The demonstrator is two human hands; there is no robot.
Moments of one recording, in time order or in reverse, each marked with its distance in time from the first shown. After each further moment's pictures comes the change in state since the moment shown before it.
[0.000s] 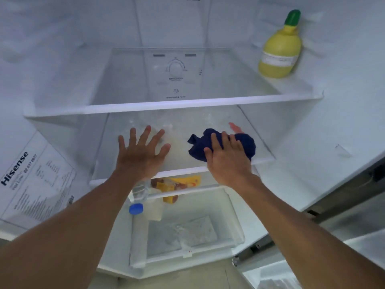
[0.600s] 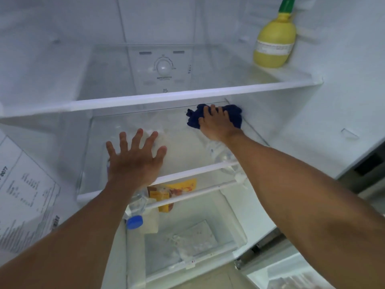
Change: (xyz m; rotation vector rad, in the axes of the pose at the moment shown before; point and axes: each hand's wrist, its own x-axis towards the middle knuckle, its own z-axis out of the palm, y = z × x) left_hand 0.006 -0.003 0.009 -0.020 0.055 0.046; right_hand 0.114 0.007 -0.004 0.044 -0.049 0.117
